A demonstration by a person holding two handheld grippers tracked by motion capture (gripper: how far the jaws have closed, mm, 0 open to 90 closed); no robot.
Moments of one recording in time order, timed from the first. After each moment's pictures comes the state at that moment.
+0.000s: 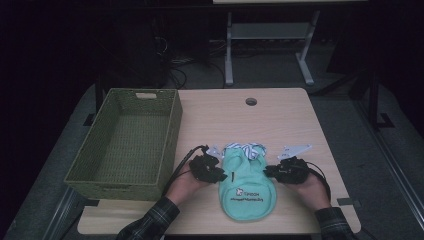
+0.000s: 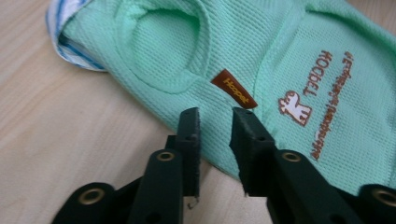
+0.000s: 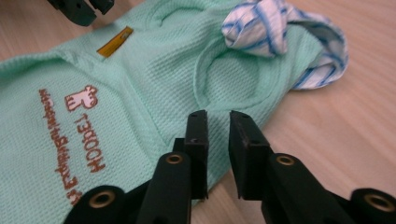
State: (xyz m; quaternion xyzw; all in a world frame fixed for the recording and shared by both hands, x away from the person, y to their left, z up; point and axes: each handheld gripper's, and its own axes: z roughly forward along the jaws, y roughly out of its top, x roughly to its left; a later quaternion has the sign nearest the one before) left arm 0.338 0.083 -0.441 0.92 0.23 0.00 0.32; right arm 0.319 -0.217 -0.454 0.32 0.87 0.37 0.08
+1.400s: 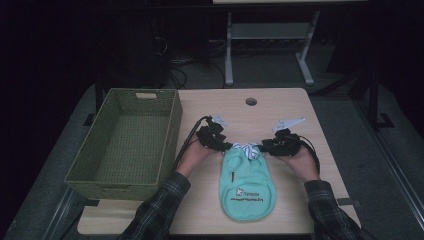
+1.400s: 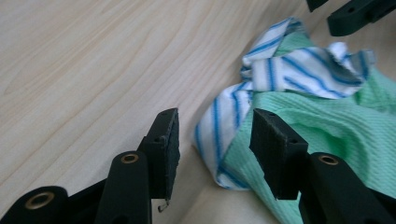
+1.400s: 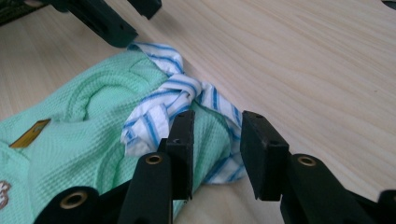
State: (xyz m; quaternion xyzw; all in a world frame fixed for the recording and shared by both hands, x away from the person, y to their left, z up) left arm 0.435 0.064 -0.437 0.90 0.27 0.06 0.34; right arm 0.398 -0.212 -0.441 0.34 0.85 0.39 0.08
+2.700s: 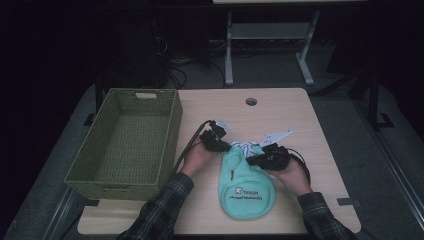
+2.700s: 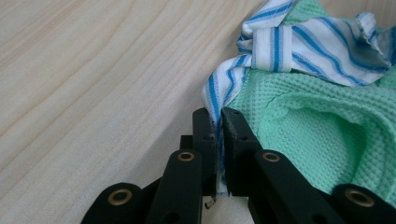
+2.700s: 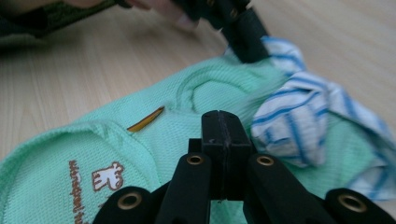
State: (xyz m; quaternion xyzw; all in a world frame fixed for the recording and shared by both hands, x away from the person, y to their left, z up) left arm 0.436 0.057 -0.457 0.91 0.27 0.04 0.33; right arm 0.354 -0.171 -0.440 0.29 0.87 0.40 0.04
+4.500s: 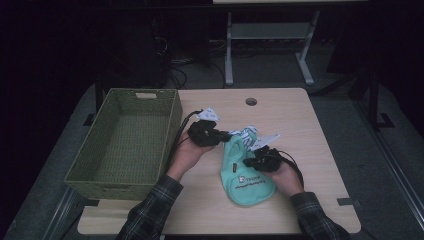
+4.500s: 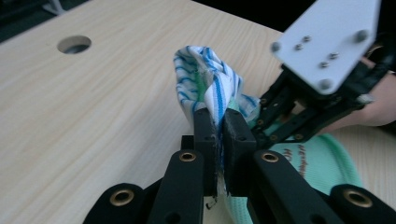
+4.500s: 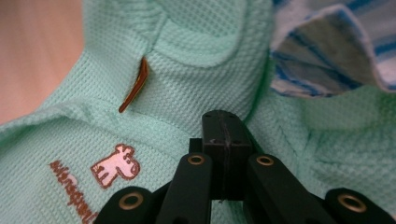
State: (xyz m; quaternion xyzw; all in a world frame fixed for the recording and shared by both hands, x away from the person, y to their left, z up) left arm 0.394 0.085 -0.372 0.86 0.22 0.06 0.45; right arm 0.364 -0.153 -0.466 0.30 0.89 0.35 0.07
